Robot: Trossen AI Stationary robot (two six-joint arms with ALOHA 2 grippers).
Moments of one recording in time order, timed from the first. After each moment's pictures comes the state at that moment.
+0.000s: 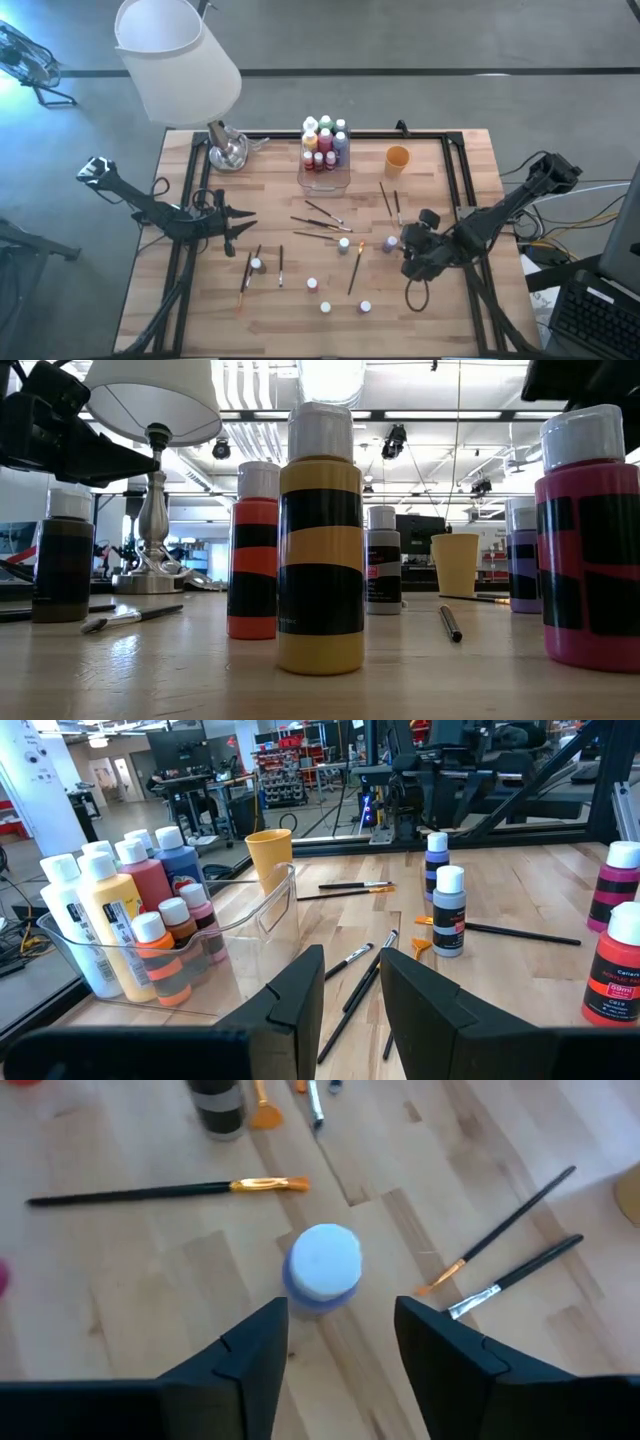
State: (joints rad) left arm -0.52 0.43 0.01 0.27 -0.78 0.04; right arm 0.59 1.23 0.79 -0.83 0.53 0.94
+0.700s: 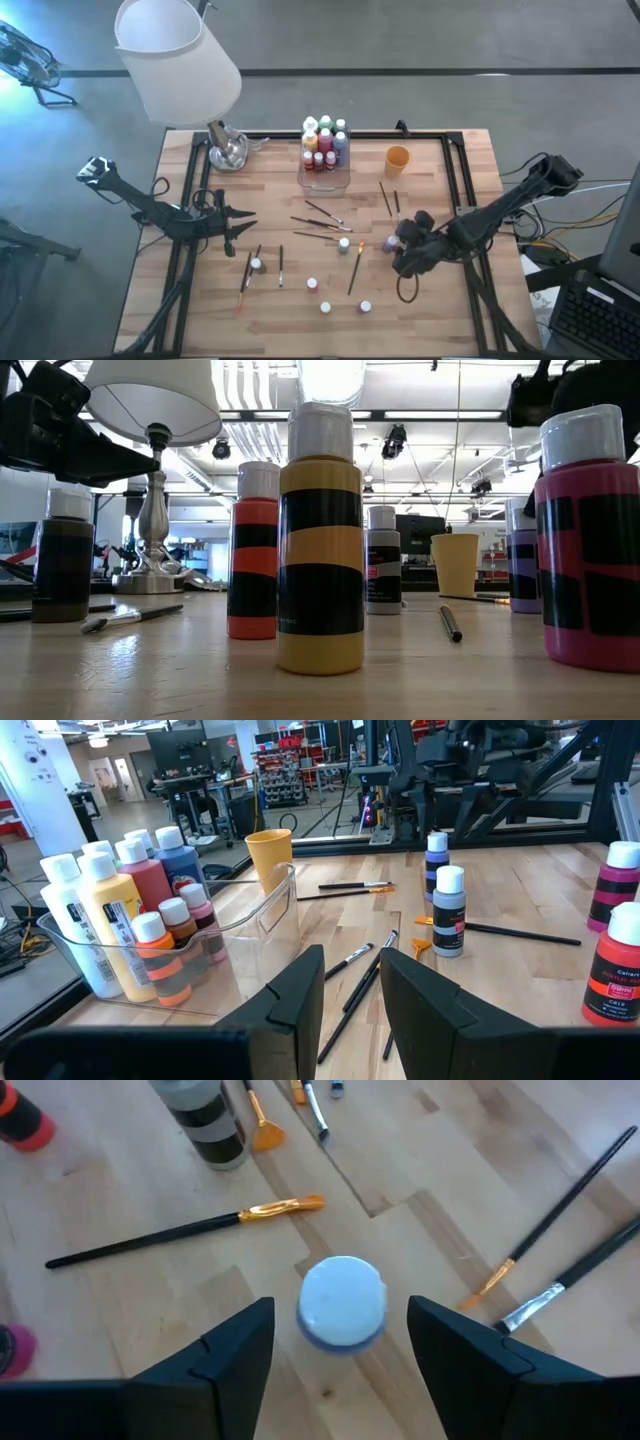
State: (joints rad) left arm -0.52 0.43 0.01 0.27 -0.78 0.04; right arm 0.51 1.23 0.70 -0.62 0.49 1.00
